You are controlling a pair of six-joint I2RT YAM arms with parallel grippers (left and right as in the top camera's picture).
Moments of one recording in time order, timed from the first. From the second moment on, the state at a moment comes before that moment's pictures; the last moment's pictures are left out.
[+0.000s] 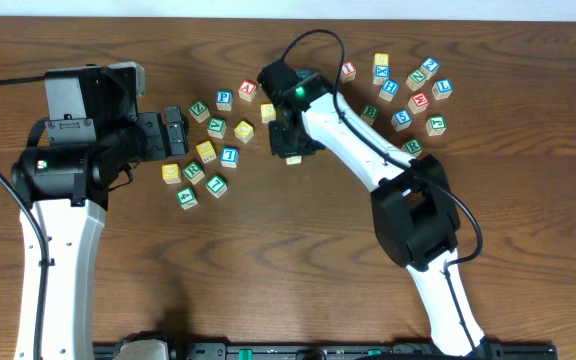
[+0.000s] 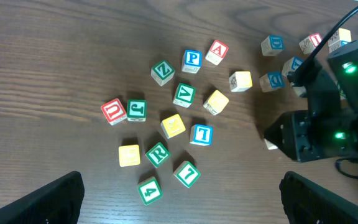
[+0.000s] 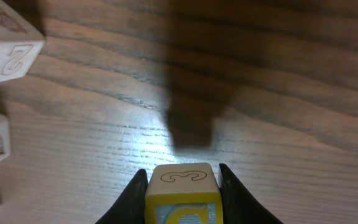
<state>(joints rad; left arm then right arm) 0.06 1.31 1.36 -0.94 0.20 -0.08 0.61 2.35 2.01 -1.06 0.00 0.50</state>
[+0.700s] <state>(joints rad) 0.06 1.31 1.36 -0.94 0.20 -0.08 0.67 2.35 1.95 -1.00 0.09 0.62</state>
